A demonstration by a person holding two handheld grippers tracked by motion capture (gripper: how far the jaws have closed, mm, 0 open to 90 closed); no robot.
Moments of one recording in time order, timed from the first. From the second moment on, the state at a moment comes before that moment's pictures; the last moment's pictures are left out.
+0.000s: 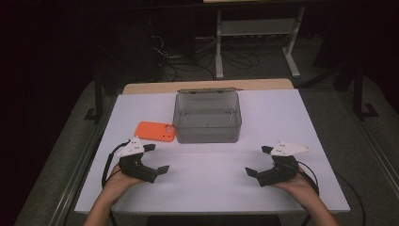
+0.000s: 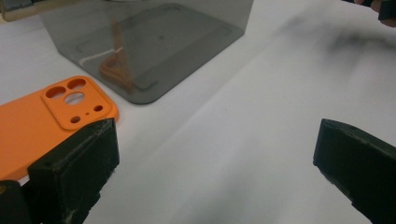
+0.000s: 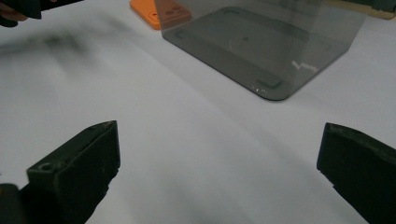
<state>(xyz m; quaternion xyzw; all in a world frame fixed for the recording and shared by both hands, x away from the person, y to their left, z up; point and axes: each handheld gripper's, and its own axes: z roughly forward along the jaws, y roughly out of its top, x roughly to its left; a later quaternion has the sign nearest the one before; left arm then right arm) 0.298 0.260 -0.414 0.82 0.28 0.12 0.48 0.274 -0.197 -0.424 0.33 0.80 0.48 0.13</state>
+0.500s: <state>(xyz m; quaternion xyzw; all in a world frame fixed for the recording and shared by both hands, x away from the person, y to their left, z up) 0.302 0.261 -0.410 0.82 0.28 0.12 0.47 0.274 -0.197 -0.423 0.33 0.80 0.49 0.13</state>
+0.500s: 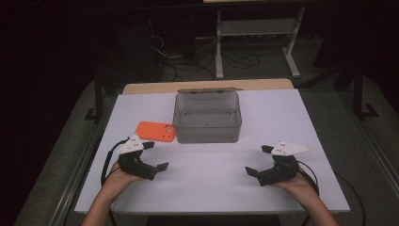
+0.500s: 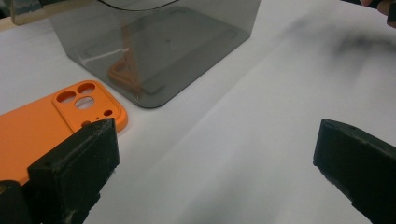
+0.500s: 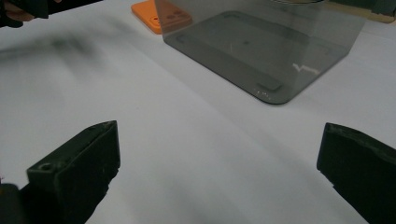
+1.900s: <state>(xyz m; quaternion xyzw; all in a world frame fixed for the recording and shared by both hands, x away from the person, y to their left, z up) 0.342 0.273 -0.390 0.81 0.30 0.15 0.48 0.276 -0.198 -0.423 0.34 0.79 0.49 0.13</state>
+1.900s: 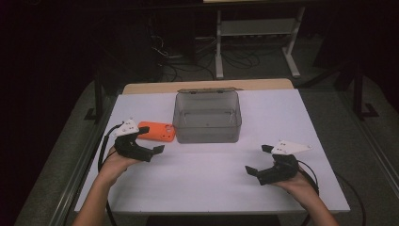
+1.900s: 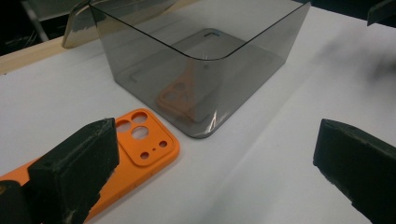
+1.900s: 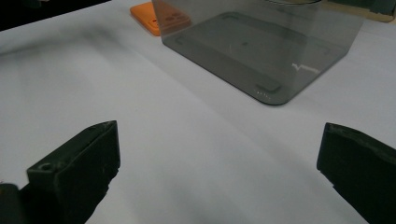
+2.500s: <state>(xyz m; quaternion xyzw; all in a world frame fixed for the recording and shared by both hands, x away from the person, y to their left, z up) 0.360 0.275 -0.383 0.81 0.30 0.15 0.48 0.276 -0.198 -0.423 0.34 0.79 0.49 0.13</state>
